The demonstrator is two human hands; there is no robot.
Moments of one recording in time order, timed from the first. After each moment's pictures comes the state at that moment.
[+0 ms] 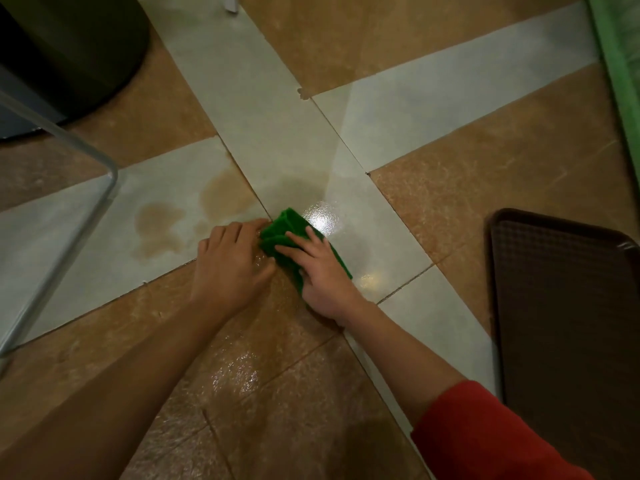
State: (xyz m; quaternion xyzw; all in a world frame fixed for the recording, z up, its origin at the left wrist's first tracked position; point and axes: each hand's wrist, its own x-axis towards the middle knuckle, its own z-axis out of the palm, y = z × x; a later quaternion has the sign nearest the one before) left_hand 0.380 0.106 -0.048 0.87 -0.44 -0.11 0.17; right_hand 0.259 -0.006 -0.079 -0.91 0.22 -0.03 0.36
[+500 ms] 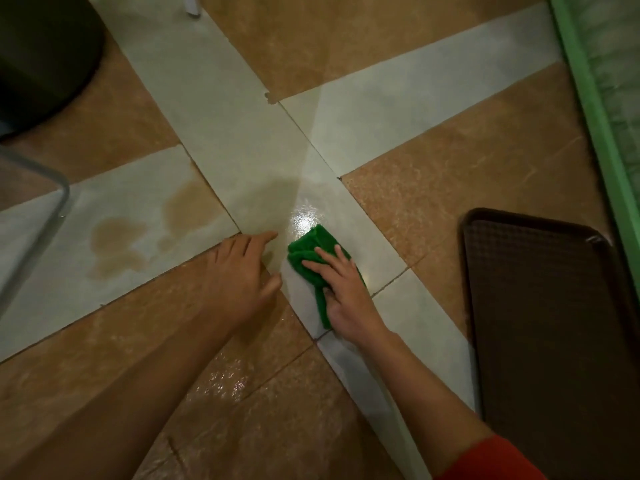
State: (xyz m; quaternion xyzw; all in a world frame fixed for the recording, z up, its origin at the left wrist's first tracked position) left_hand 0.353 0.072 -0.059 0.85 -0.48 -0.13 0.16; right_hand 0.193 -0.033 -0.090 -0.87 0.31 -0.07 0.37
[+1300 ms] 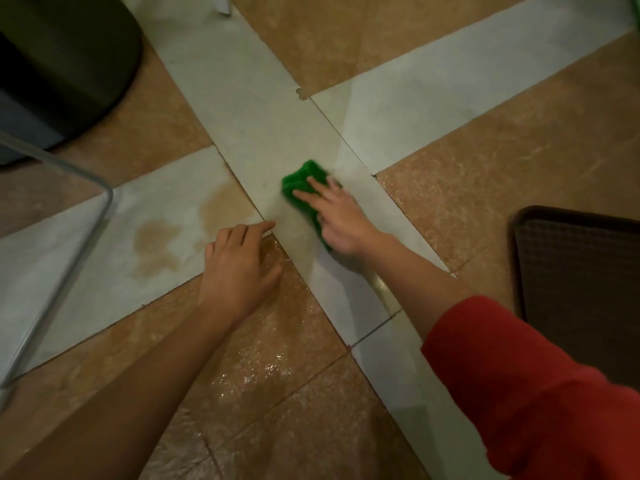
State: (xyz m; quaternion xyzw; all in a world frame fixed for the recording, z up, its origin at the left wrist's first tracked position) left_hand 0.383 0.080 -0.048 0.88 -0.44 -0.11 0.15; right_hand 0.307 -0.101 -0.076 -0.94 0.23 0.05 0.26
